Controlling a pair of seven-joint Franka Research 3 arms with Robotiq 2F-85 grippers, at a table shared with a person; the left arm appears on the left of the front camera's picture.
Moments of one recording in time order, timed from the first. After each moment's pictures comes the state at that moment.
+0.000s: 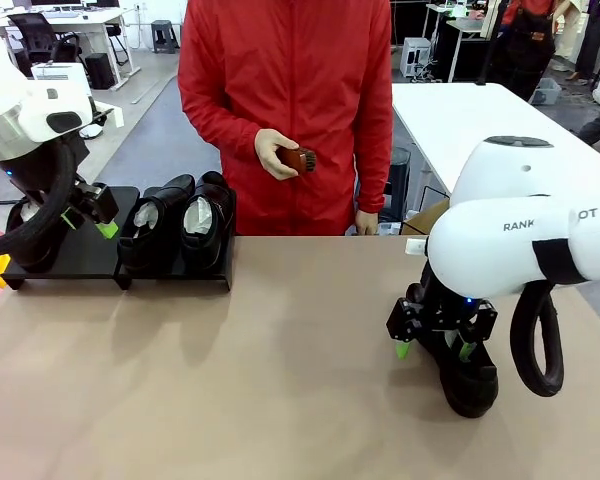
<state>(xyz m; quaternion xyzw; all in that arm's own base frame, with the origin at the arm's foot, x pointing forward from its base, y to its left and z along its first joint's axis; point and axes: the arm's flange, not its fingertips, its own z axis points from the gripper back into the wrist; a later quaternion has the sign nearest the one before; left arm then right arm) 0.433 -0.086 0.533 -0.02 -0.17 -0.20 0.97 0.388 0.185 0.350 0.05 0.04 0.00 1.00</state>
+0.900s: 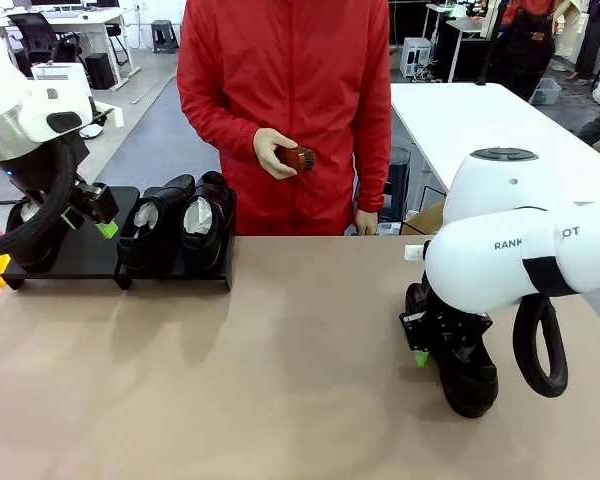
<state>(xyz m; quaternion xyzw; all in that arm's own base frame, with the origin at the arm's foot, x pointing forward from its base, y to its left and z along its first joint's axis) 0.433 -0.086 0.533 -0.02 -0.17 -0.20 0.97 0.395 0.178 0.336 0.00 0.03 0.01 1.00</state>
